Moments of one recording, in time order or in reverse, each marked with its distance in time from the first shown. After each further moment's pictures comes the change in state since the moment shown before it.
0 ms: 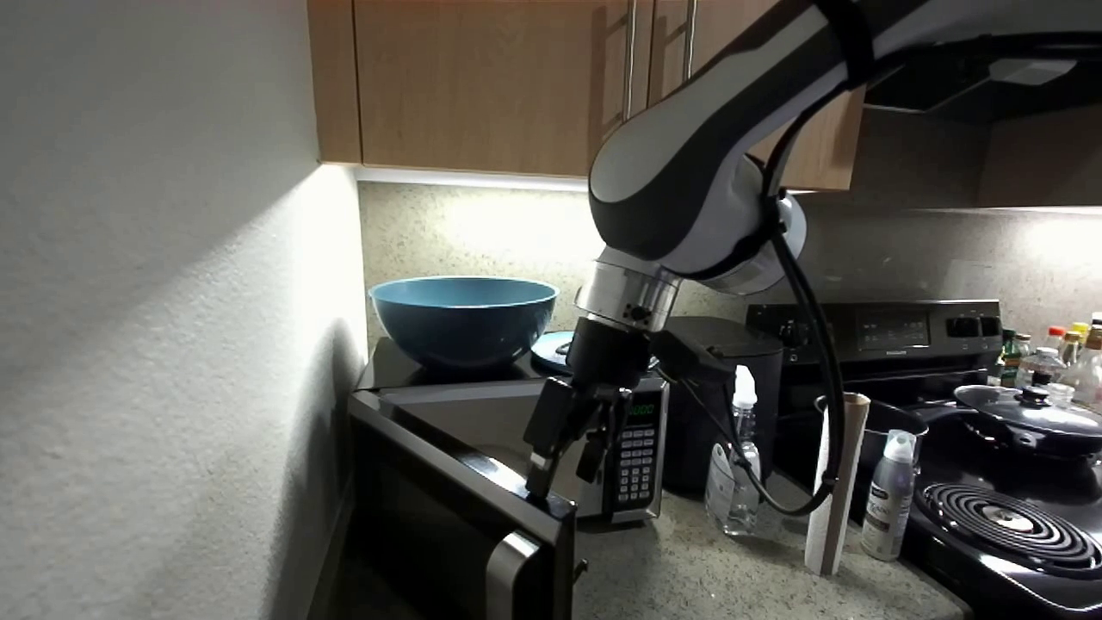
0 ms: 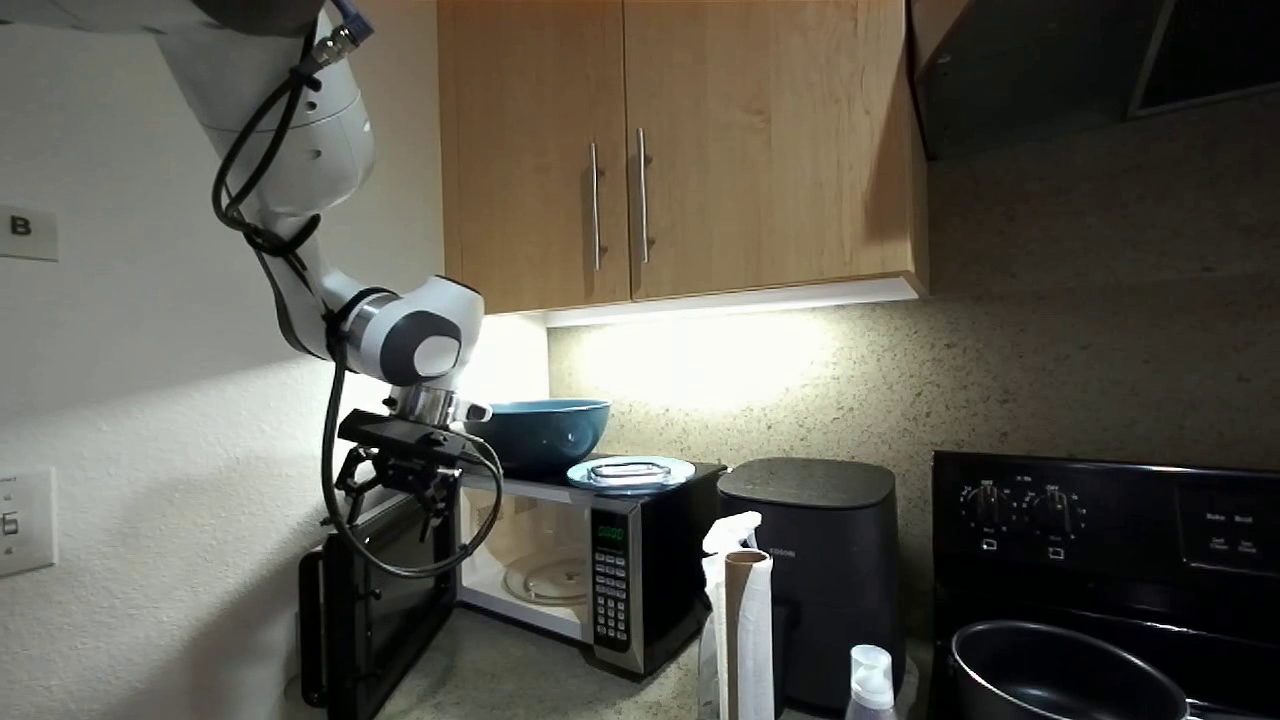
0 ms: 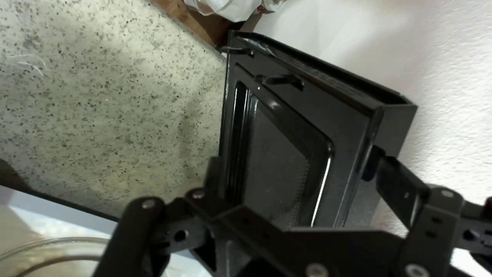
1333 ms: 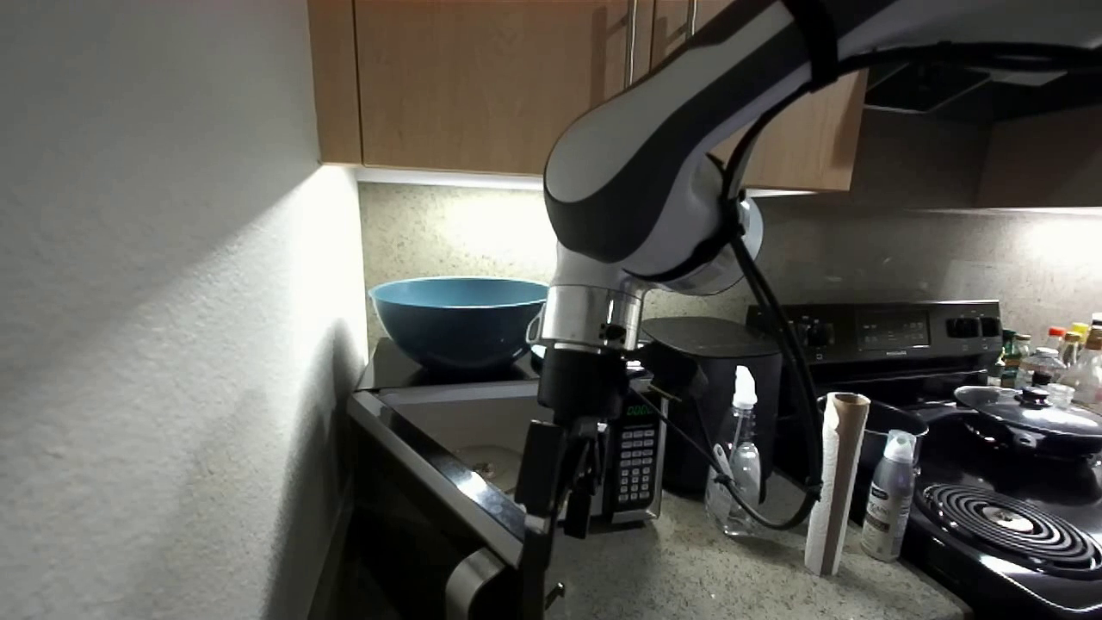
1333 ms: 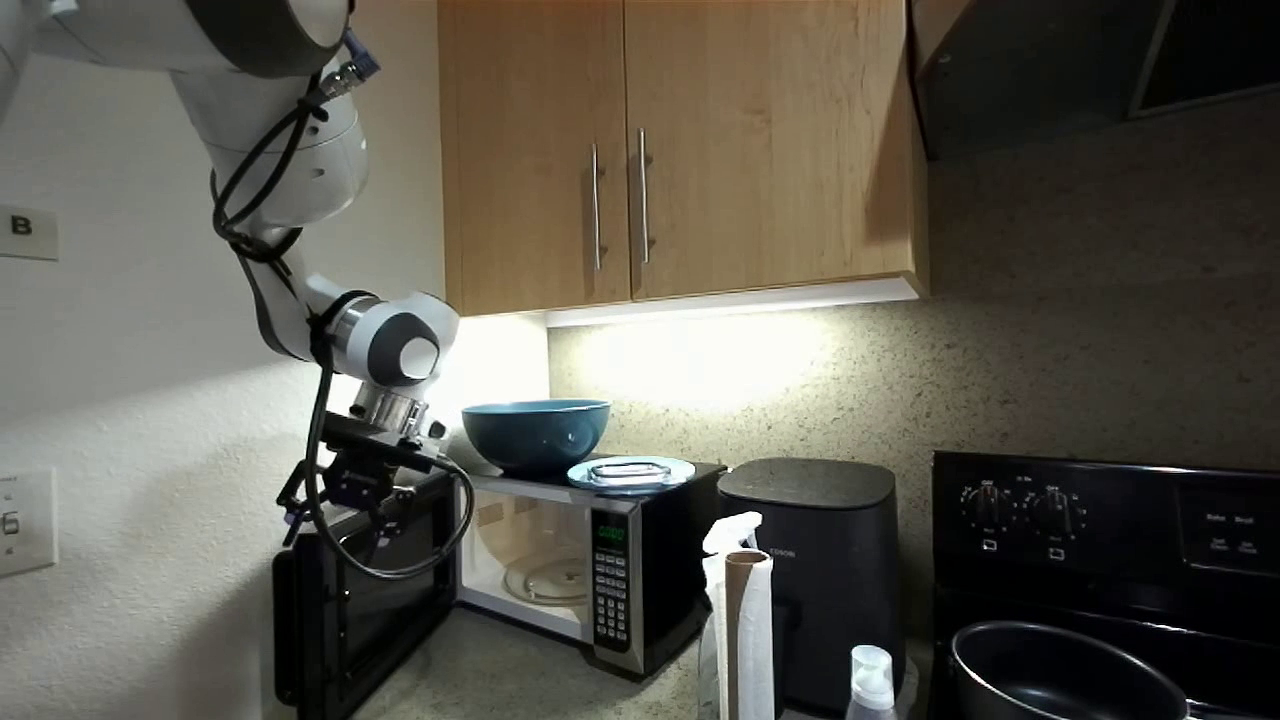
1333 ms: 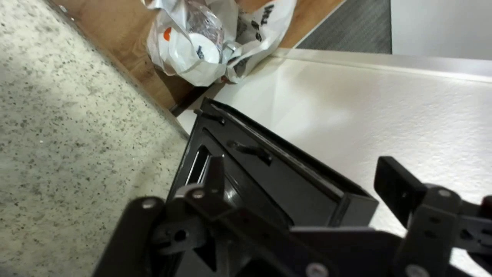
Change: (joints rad) arm 0.018 0.066 0.053 0.085 -0.059 -0.243 -0.070
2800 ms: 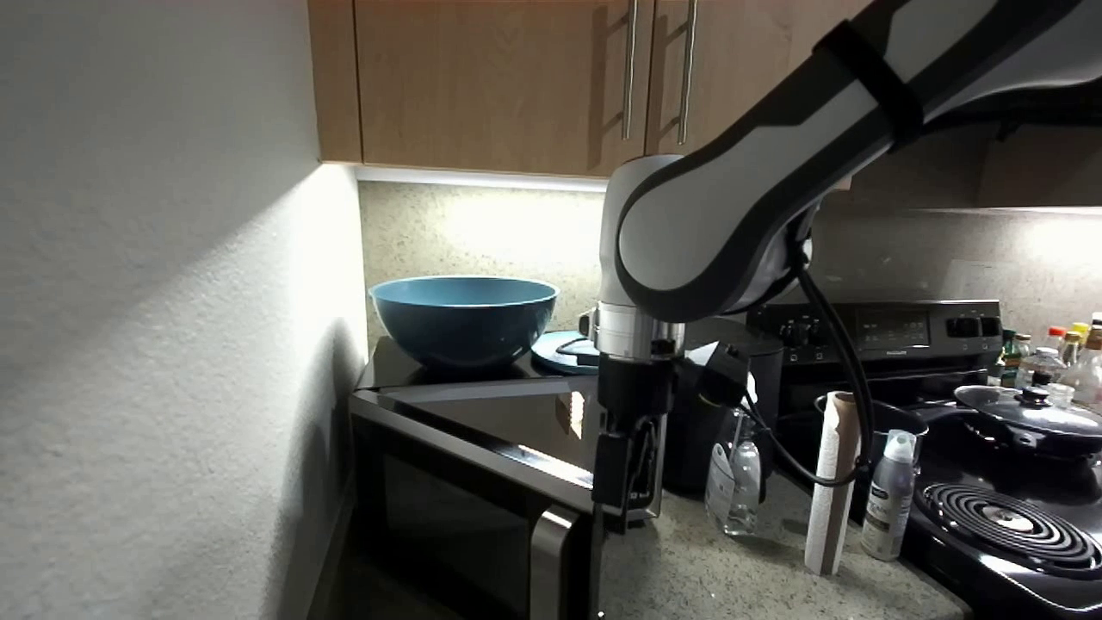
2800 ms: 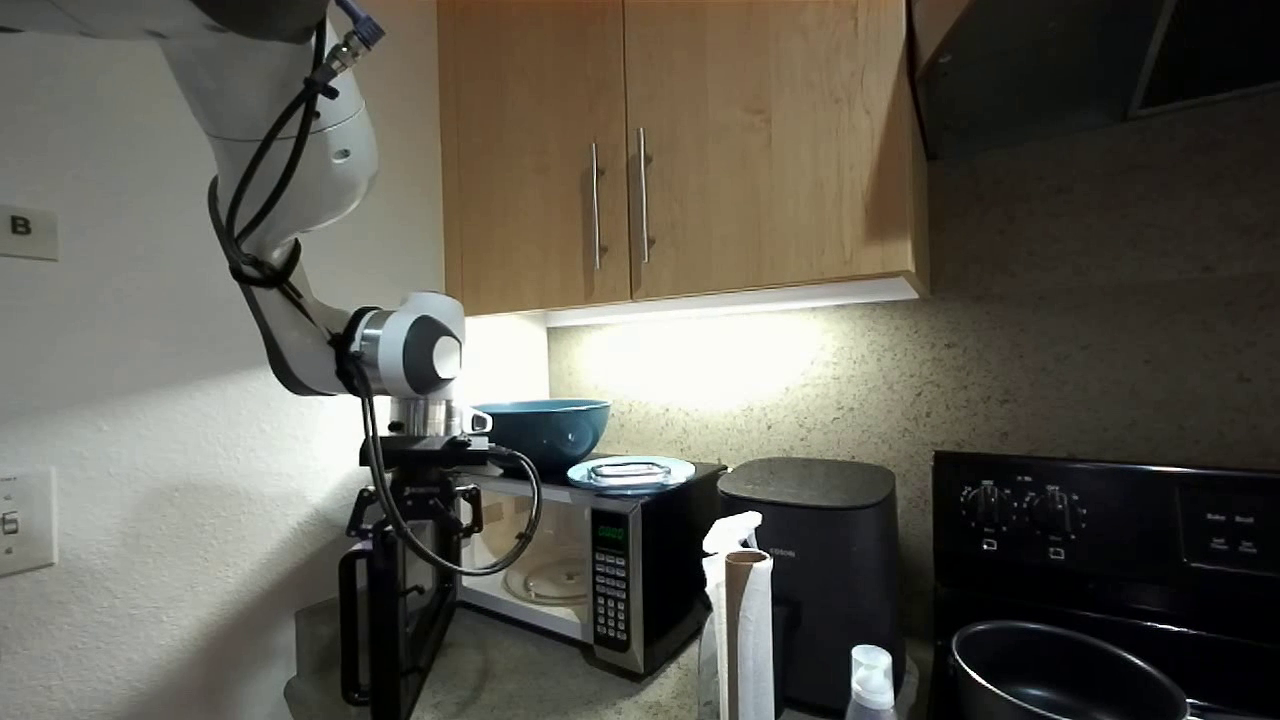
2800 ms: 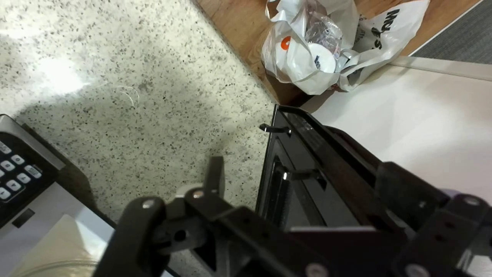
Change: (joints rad) arm 0.017 -0.058 -0.108 -0.121 -0.315 0.180 0.119
